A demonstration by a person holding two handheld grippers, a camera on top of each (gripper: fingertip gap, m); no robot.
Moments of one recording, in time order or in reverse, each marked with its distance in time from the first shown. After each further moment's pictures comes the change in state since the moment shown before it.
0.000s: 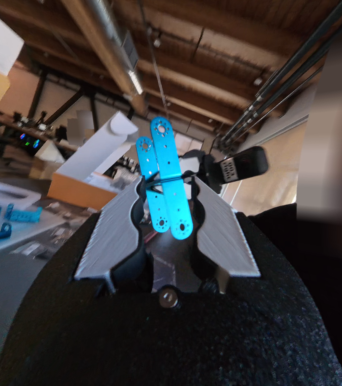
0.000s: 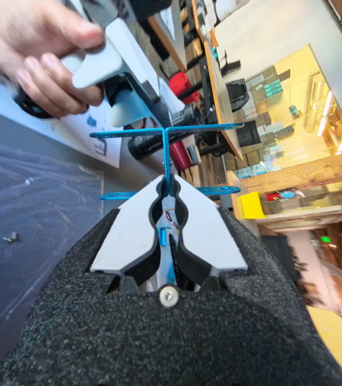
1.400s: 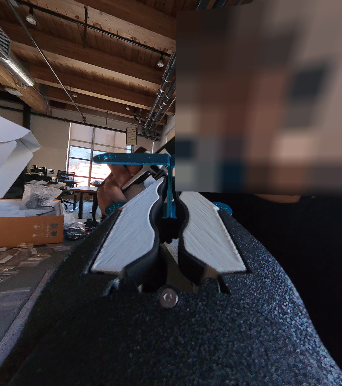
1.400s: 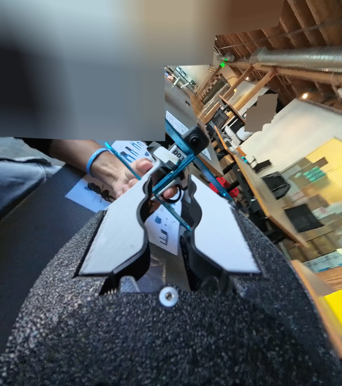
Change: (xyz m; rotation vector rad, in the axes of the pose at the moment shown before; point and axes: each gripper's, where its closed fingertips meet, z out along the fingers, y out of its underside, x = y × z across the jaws) left arm 0.089 0.021 -0.001 -0.059 0.460 0.059; right arm -0.045 -0.097 -0.055 0.552 -0.191 0.202
